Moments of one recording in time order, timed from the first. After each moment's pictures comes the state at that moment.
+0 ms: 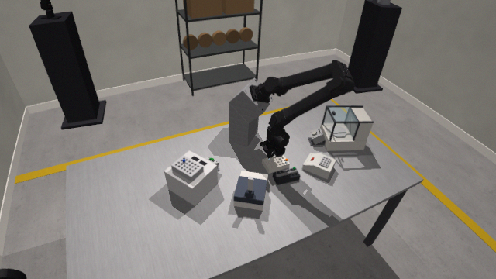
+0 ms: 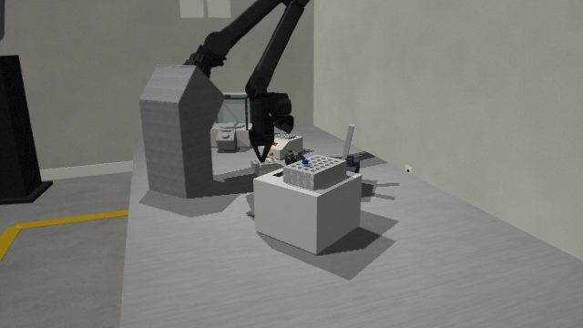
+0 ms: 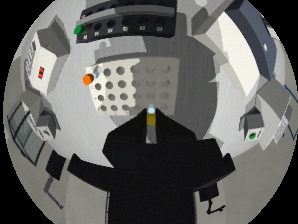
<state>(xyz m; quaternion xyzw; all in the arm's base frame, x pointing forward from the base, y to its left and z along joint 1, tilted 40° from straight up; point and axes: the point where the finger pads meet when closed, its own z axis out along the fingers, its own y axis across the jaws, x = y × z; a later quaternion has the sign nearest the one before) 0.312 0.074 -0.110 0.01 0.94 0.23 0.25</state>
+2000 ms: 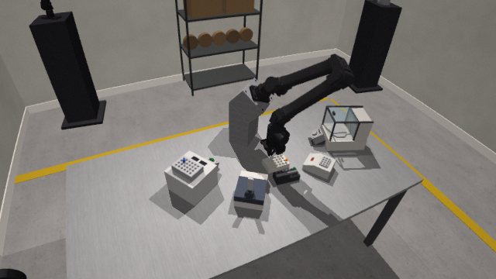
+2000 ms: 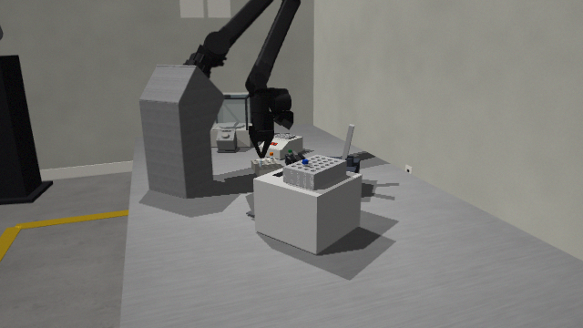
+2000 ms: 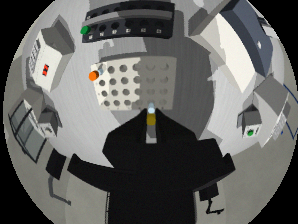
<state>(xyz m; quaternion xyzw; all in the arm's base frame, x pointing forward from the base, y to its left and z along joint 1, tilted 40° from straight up) 0.304 0.068 -0.099 0.01 0.94 0.23 0.25</state>
